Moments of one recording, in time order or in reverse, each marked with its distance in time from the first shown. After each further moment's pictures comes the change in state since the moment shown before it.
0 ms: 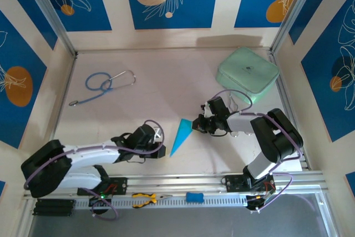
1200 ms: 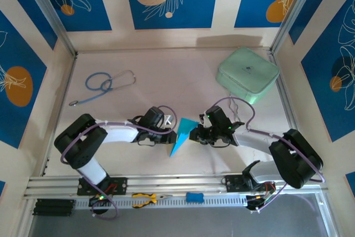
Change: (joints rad) left arm 0.150 0.423 0.261 0.087 0.219 0.147; right arm 0.162 -0.268 -0.135 -0.068 0.020 0.171
